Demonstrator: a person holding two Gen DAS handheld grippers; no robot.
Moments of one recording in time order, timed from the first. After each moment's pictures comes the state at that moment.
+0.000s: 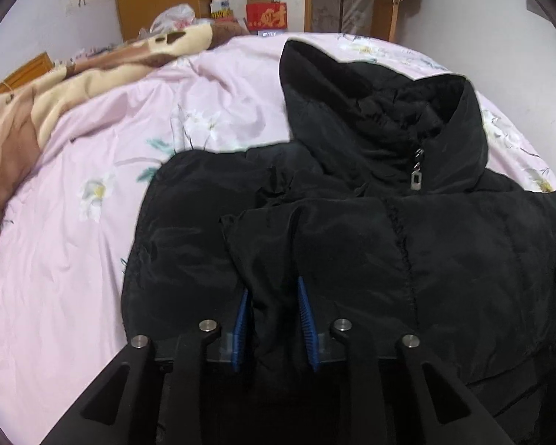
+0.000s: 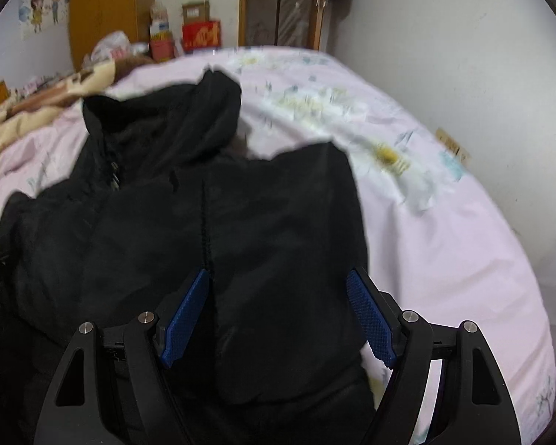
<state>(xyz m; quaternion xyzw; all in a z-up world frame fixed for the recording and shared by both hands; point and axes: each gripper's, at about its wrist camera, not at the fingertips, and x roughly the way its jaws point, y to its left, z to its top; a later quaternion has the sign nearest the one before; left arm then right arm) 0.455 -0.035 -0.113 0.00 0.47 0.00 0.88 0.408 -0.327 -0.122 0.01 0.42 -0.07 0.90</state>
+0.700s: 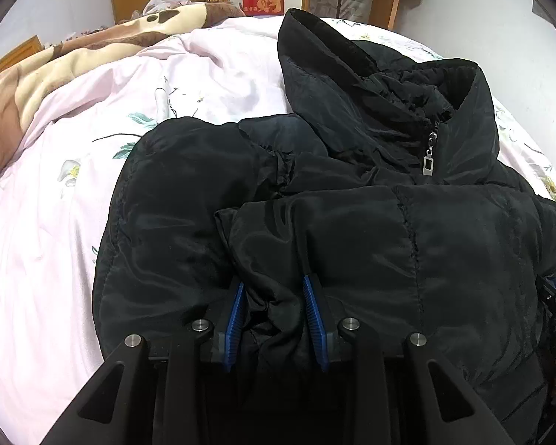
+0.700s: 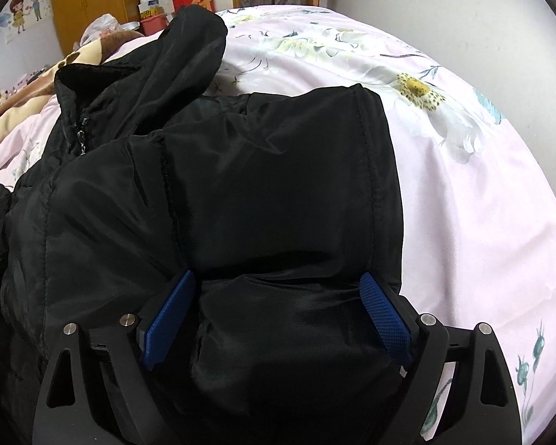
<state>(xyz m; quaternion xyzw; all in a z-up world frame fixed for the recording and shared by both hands) 0.468 -0.032 -0.139 -0.02 0.49 -0.02 0.87 0.424 -0.346 -0.162 0.05 0.47 -0.07 0.88</state>
